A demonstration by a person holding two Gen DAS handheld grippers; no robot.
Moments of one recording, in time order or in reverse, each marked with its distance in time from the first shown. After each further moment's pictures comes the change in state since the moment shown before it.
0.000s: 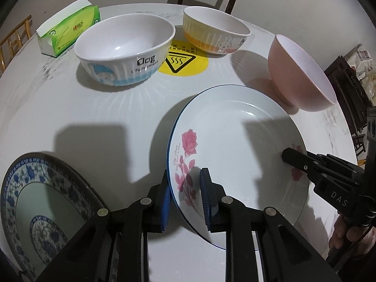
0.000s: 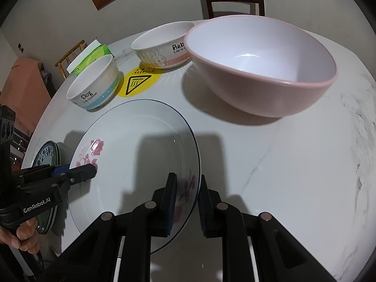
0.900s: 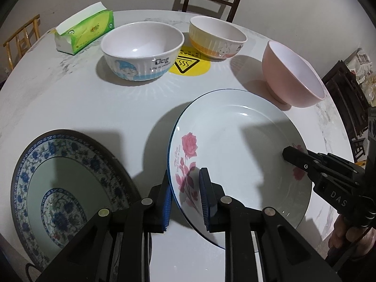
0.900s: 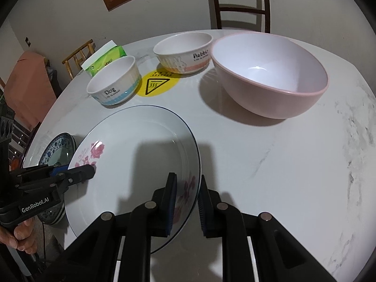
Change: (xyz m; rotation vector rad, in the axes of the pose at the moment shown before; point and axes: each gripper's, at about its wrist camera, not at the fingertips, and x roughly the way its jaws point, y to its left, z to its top) left arm -0.017 0.006 -0.008 -0.020 -0.042 0.012; right arm -0.025 0.026 -0.013 -0.048 -0.045 -0.003
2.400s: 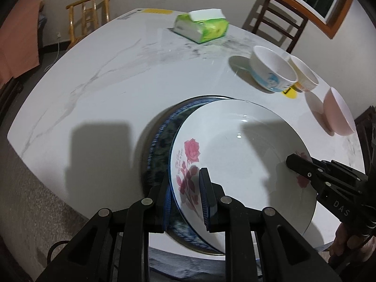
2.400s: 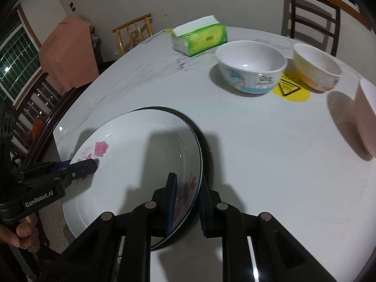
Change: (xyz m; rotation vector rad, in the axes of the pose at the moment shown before) left arm -0.088 0.164 -0.076 -0.260 -0.075 0.168; right arm 0.031 0.186 -0.012 -0.233 0.059 0.172
